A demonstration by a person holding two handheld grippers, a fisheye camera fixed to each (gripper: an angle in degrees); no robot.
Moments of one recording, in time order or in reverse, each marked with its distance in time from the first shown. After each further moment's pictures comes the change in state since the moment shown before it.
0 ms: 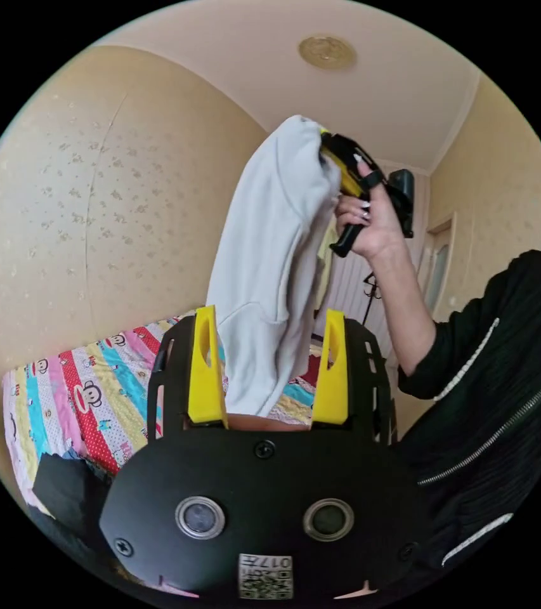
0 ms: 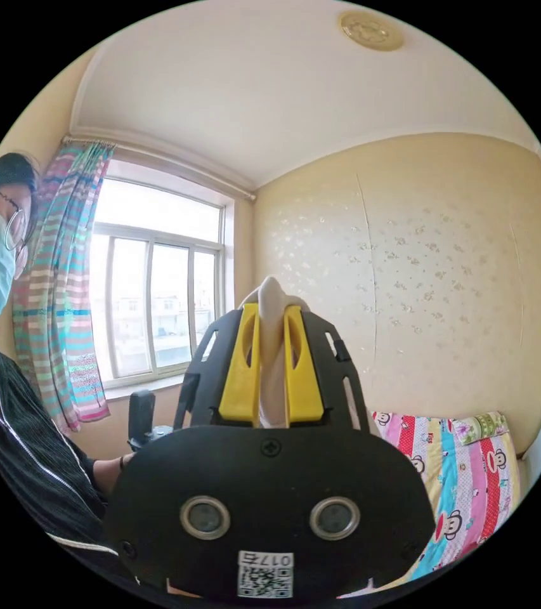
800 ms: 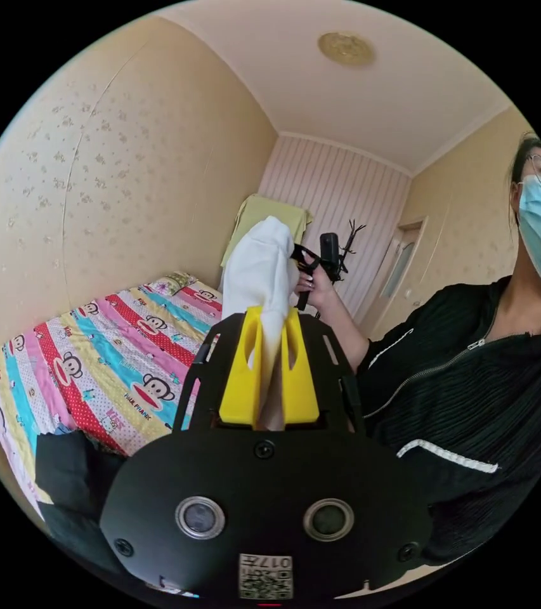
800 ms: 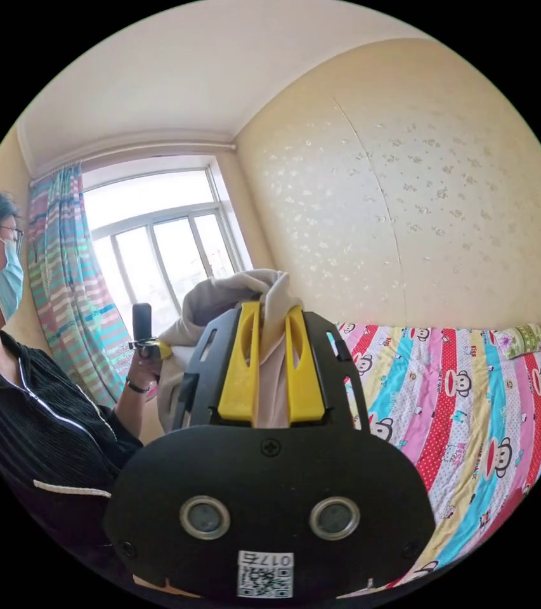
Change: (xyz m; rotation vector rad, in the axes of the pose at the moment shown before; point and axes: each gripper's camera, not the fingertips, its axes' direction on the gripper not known) left arm -0.019 -0.010 -0.101 -0.171 0.213 -0.047; right arm 0.110 0.092 0.021 -0.287 -0.157 0.260
